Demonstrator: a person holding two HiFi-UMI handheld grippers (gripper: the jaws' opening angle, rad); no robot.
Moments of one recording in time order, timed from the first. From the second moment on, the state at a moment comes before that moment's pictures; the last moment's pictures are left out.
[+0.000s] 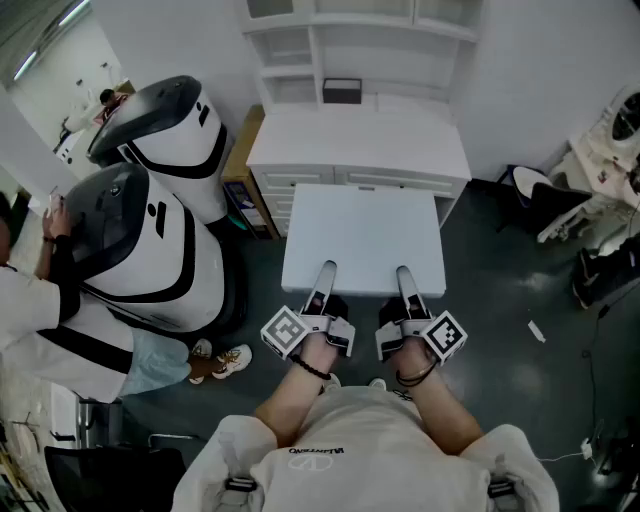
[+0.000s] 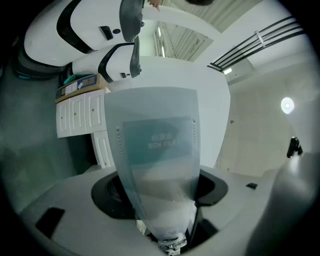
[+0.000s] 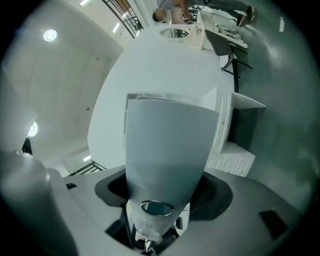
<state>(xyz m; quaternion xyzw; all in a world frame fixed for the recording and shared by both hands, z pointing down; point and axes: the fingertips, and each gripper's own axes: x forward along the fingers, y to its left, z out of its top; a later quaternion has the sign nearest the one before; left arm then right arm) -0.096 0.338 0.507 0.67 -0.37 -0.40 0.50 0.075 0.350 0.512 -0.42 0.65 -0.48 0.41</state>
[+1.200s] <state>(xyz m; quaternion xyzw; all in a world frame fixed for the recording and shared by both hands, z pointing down) -0.137 0.313 0.513 0.67 -0.33 -0.42 0.52 0.031 0.333 0.515 -0.44 0.64 -0.47 0.42</state>
